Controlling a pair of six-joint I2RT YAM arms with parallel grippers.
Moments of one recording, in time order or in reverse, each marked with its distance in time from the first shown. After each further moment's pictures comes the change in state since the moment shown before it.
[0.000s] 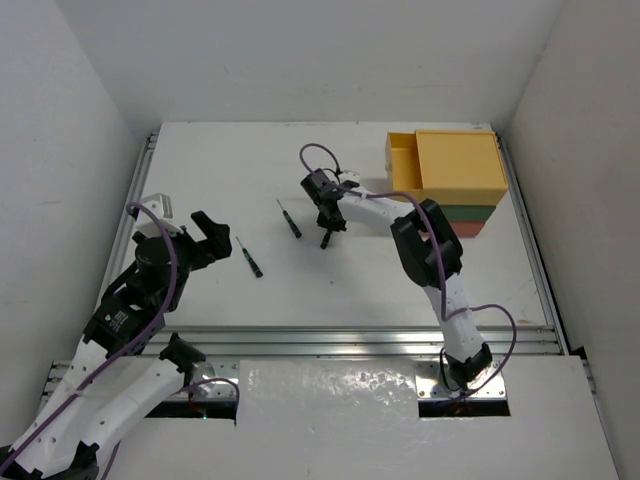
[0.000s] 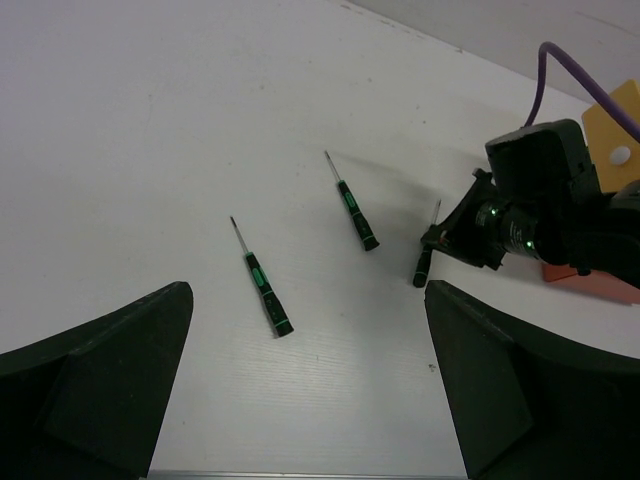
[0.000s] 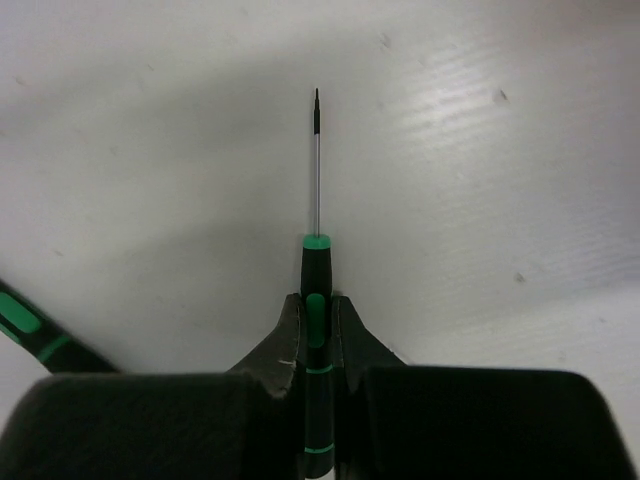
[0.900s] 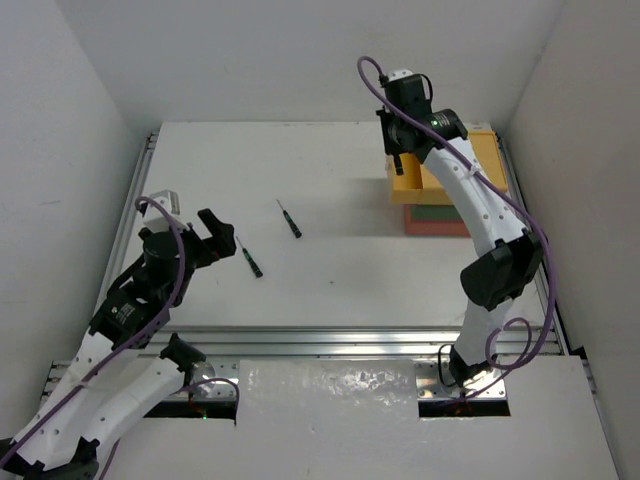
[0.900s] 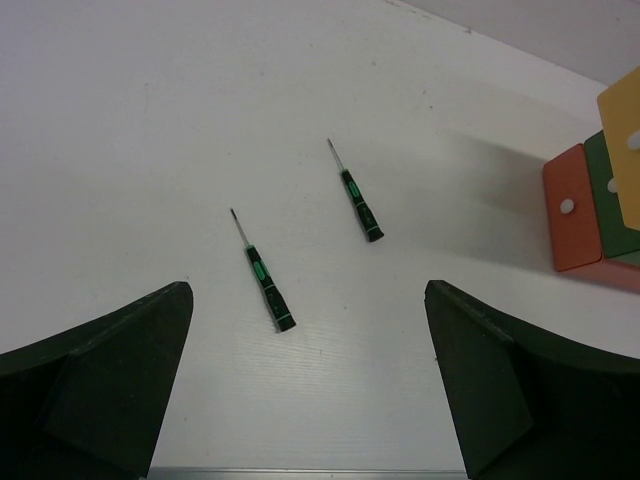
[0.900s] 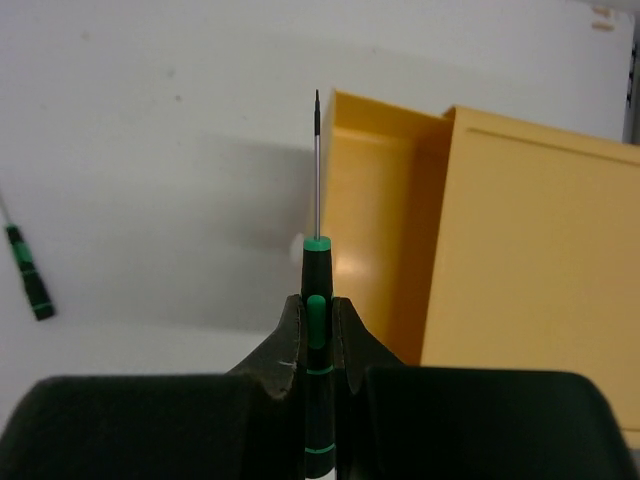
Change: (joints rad) left arm 0.000 0.040 0.000 0.006 0.010 0.004; right arm -0.251 -0.438 0.304 -0.267 -0.100 -0.853
